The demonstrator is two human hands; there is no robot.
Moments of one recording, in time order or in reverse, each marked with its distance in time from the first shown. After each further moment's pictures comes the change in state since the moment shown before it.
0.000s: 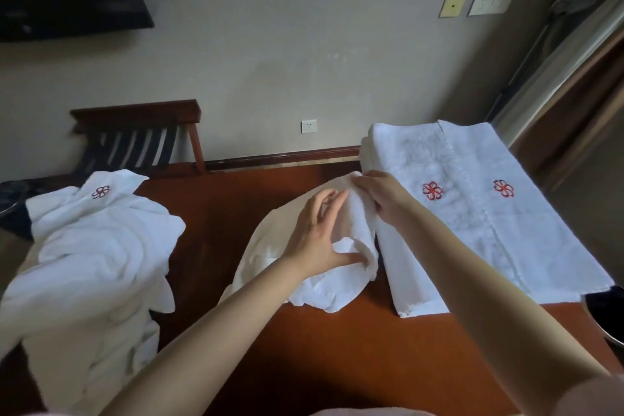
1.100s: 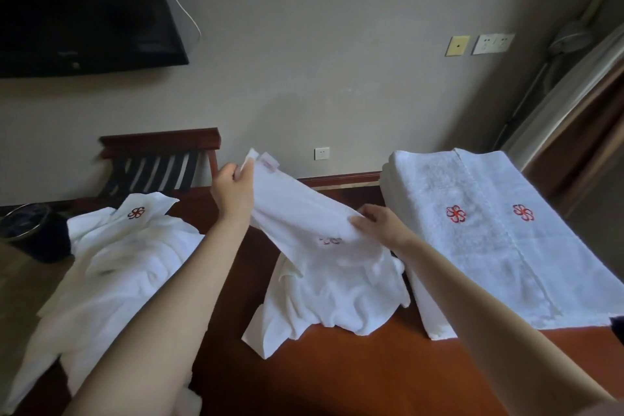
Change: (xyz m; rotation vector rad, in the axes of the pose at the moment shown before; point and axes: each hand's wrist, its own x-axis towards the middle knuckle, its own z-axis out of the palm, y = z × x) left_hand 0.028 -0.079 -0.166 -0.364 0.731 -0.613; right_hand -0.027 0.014 0.046 -0.399 -0.103 -0.289
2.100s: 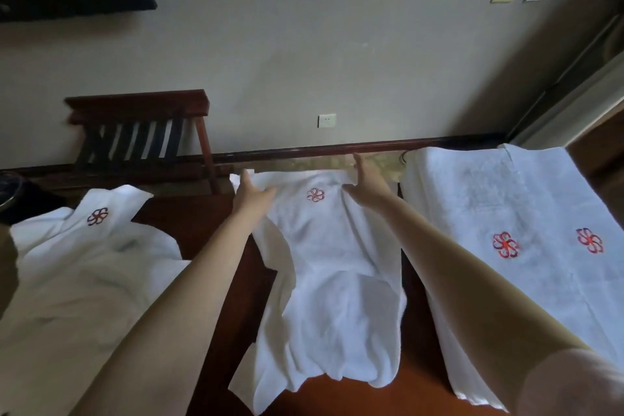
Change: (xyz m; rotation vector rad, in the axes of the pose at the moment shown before) left_hand 0.099 -0.114 0.106 0.380 -0.413 -0.425; right_hand 0.206 0.020 0.014 -0.484 -0.018 0.085
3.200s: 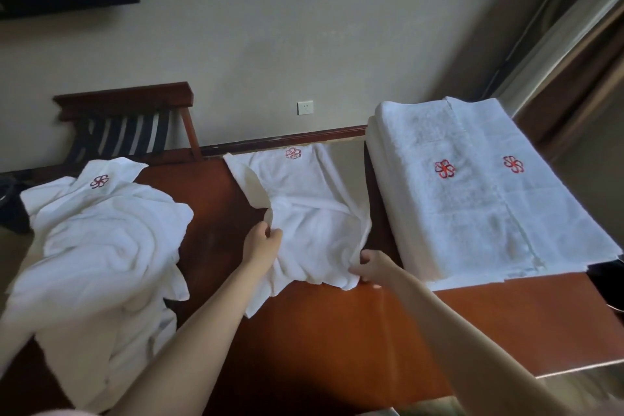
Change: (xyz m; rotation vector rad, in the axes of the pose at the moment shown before) left_hand -0.183 -0.111 0.041 0.040 -0.086 0.106; right_hand -0.246 0.109 0.086 0.287 -0.330 0.451
